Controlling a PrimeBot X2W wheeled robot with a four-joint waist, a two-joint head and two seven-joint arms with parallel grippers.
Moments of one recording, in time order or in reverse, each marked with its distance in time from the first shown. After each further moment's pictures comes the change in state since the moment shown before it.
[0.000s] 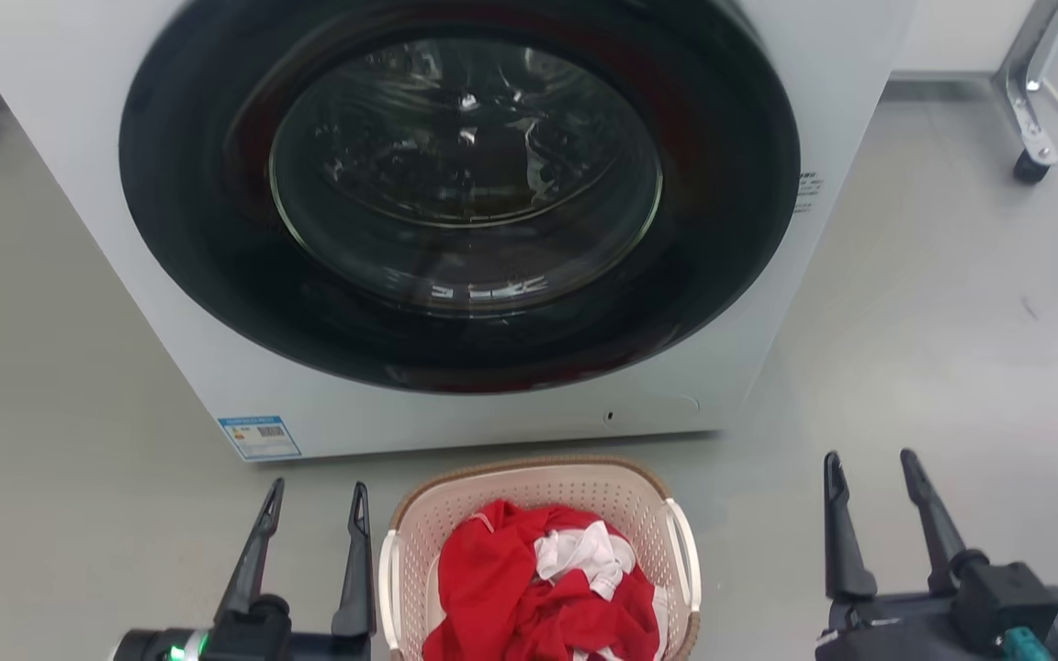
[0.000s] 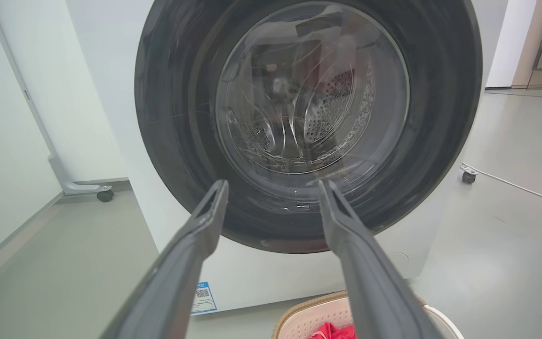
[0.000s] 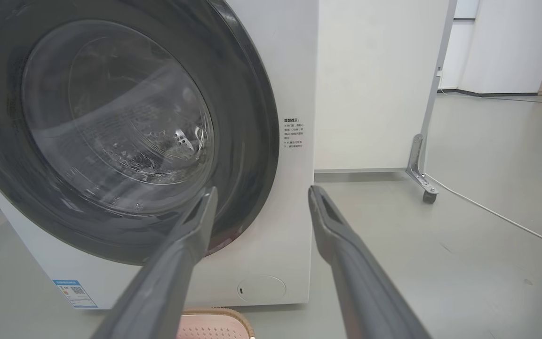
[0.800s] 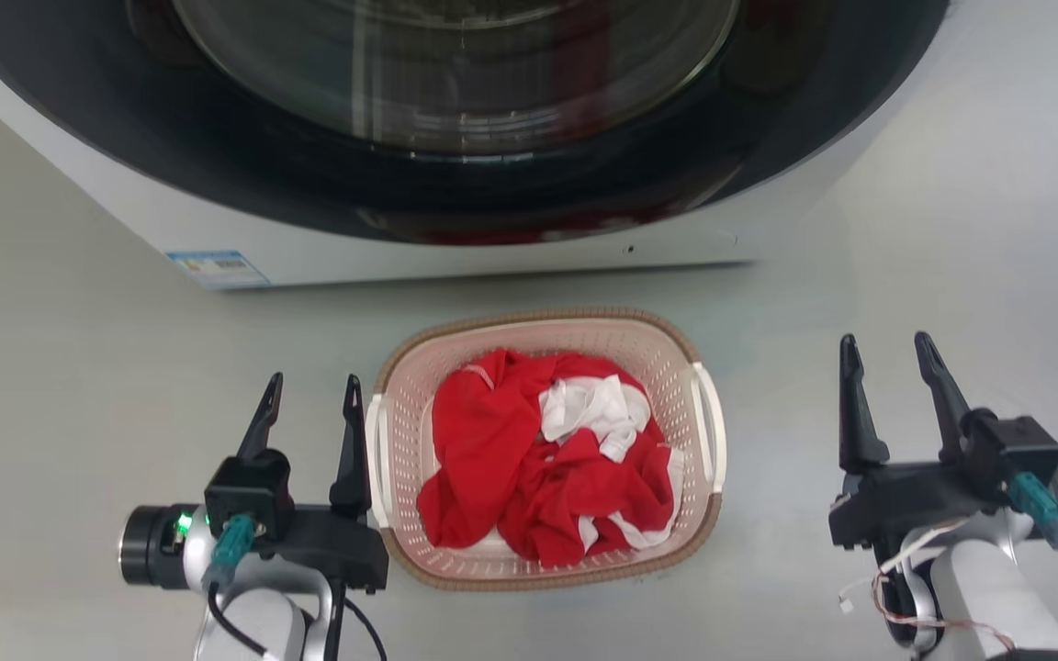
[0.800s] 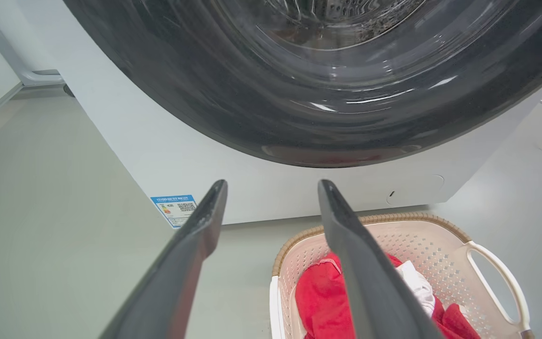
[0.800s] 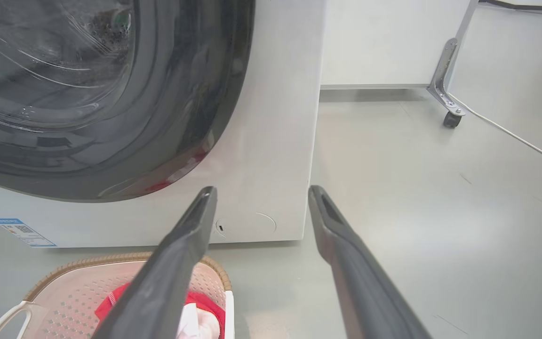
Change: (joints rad) left arm -0.343 -0.014 0.001 0.351 -0.099 -0.010 0.002; right arm -0.337 -0.040 -0.043 0.305 0.031 0.067 -0.007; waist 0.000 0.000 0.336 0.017
